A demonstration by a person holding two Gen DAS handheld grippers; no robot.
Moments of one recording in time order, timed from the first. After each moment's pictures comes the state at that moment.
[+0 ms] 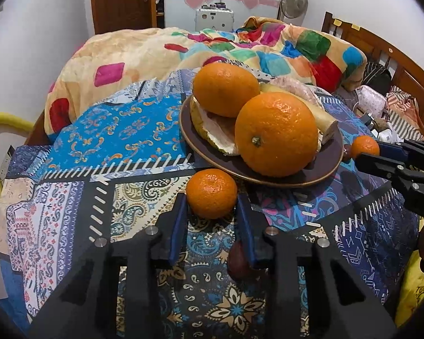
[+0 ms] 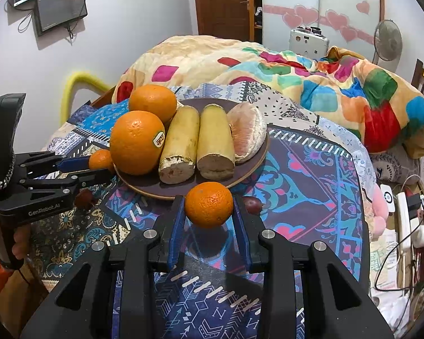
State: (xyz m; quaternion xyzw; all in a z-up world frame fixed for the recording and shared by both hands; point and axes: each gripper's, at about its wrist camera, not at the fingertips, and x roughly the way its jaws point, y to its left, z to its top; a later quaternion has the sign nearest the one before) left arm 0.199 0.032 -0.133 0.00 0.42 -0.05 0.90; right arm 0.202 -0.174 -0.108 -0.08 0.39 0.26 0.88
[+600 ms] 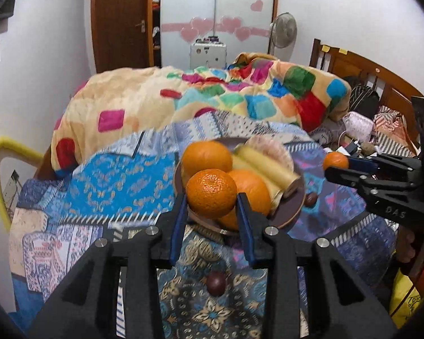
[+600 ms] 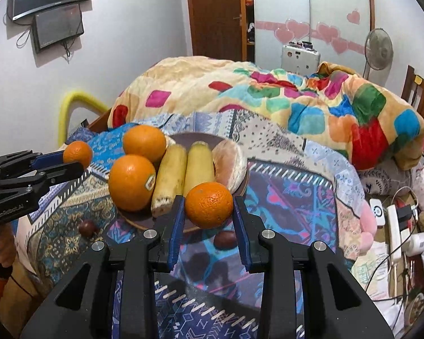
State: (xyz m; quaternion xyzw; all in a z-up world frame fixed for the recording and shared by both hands) left arm 0.190 0.018 -0.058 0.00 0.35 -0.07 0.94; right arm 0.213 -0.187 -0.070 -0.07 0.35 0.25 0.90
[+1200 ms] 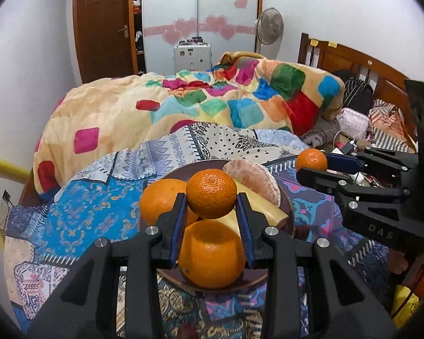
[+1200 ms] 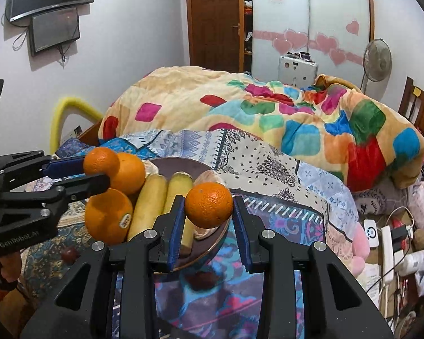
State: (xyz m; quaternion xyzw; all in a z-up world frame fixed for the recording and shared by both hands) left arm 0.252 -0.027 -0.060 0.02 0.35 -0.09 0.93; right arm 0.253 -0.184 -0.064 -0.08 0.33 0.24 0.91
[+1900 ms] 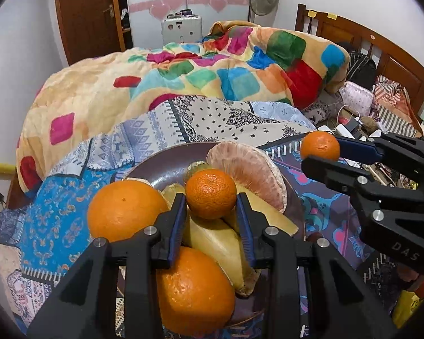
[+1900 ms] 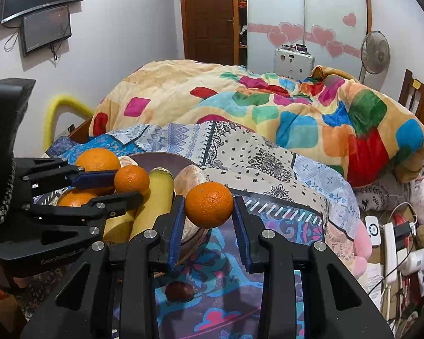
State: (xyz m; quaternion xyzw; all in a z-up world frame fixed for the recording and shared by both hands) left arm 0.302 -0.053 -0.098 0.04 0.42 -0.11 0.90; right arm 0.271 -0.192 -0.078 -0.07 0.34 0.23 0.91
